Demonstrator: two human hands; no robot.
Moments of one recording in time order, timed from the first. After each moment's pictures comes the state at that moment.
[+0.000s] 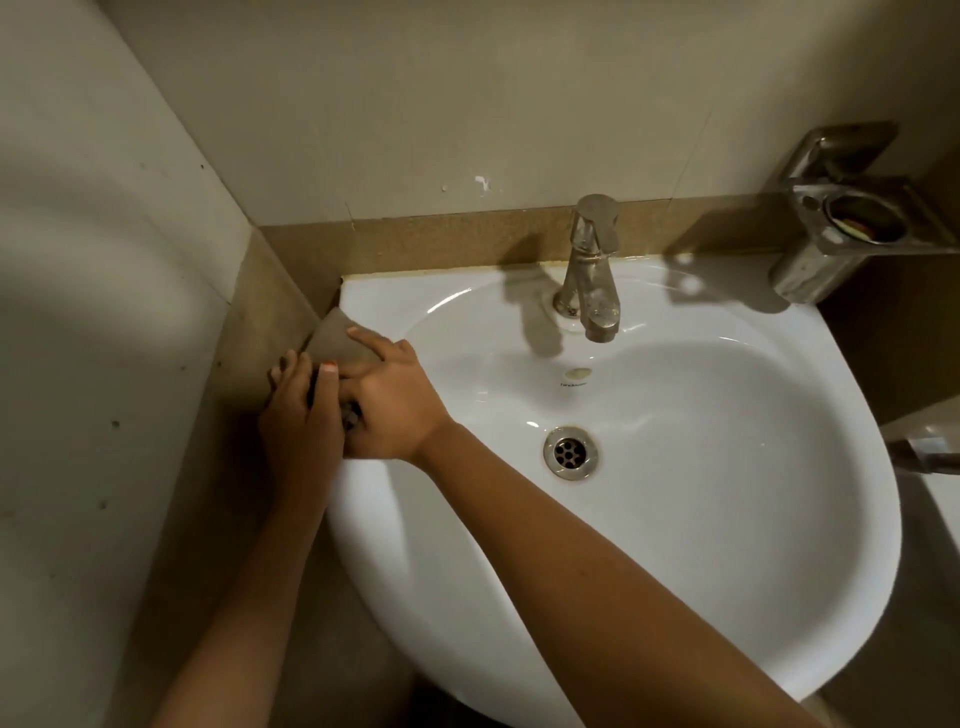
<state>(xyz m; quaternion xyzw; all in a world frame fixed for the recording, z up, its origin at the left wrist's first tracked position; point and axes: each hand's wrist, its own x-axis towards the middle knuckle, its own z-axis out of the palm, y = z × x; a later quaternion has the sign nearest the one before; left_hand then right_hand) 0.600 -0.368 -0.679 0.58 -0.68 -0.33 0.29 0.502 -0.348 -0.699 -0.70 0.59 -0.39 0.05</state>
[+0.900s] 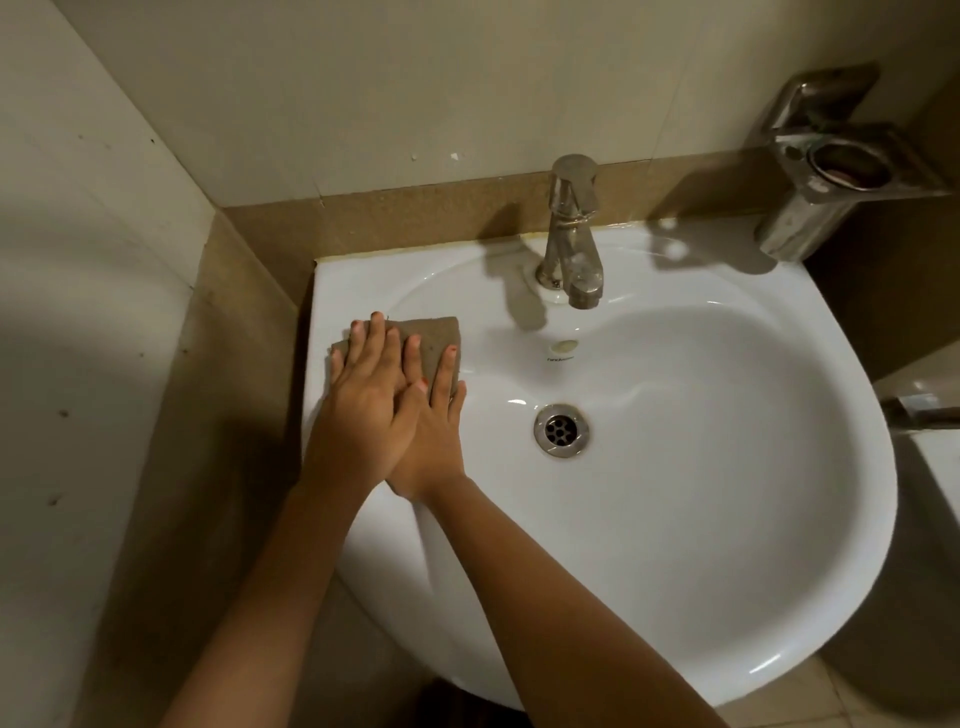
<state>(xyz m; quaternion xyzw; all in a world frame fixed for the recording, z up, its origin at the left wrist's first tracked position) 0.575 -0.351 -0.699 0.35 -0.92 -0.11 0.14 0.519 -0.298 -0.742 -0.51 0.78 -0.29 0.22</state>
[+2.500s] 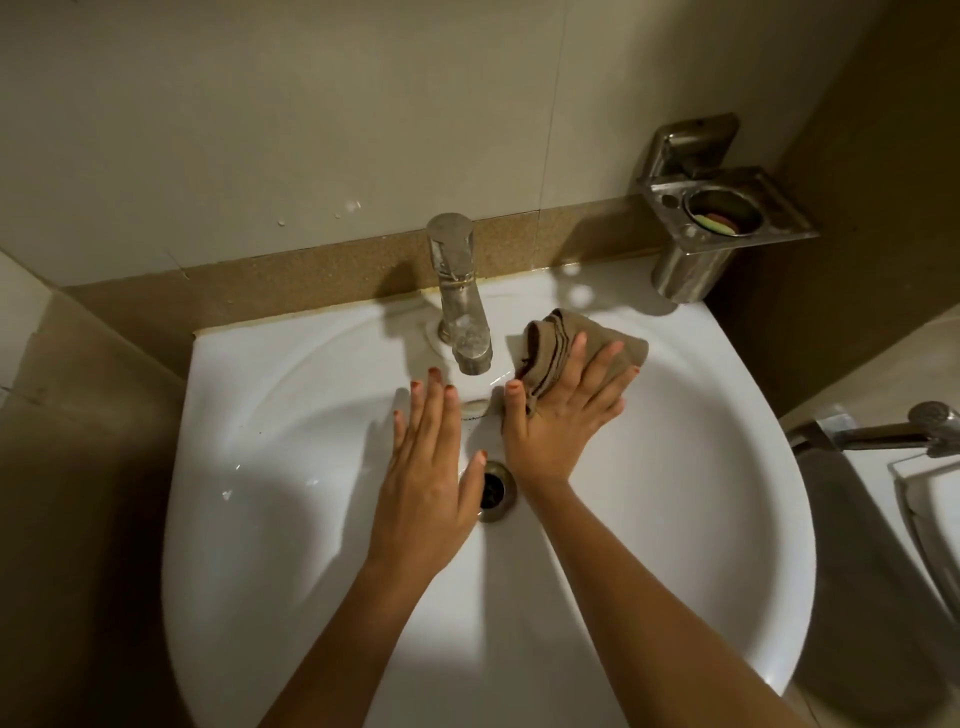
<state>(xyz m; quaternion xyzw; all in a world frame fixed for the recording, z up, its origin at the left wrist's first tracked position) 0.474 -0.277 -0.732 0.25 -0.93 -0.15 0.22 0.348 -0.236 -0.782 -0.22 0.88 -0.41 -0.12</state>
